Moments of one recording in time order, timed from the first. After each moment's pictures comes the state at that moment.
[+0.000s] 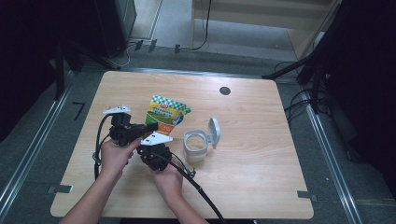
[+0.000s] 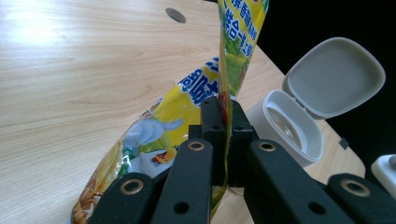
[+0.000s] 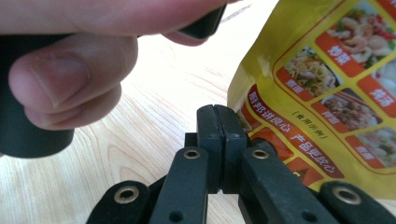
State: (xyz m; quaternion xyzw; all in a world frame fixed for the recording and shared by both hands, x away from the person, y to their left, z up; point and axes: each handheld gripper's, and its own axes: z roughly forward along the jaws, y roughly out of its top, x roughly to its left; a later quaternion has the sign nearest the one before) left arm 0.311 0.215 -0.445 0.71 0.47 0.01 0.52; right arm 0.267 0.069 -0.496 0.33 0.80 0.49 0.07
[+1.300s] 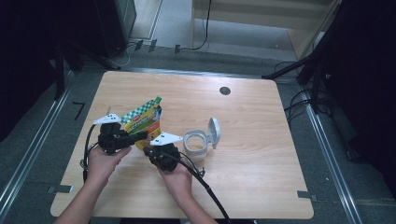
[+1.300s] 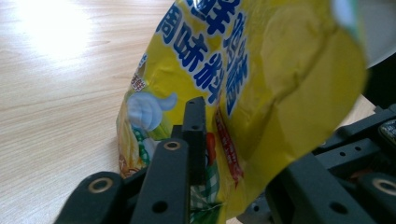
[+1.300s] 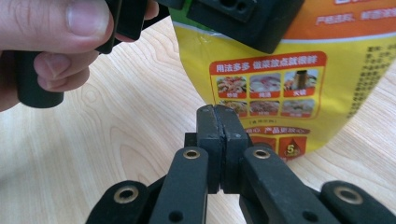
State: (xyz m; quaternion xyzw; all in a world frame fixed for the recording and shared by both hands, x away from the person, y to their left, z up) left arm 0.293 0.242 -0.458 0.75 0.45 0.05 0.49; right arm 0.268 0.041 -0.494 0.32 0.81 0.49 0.05
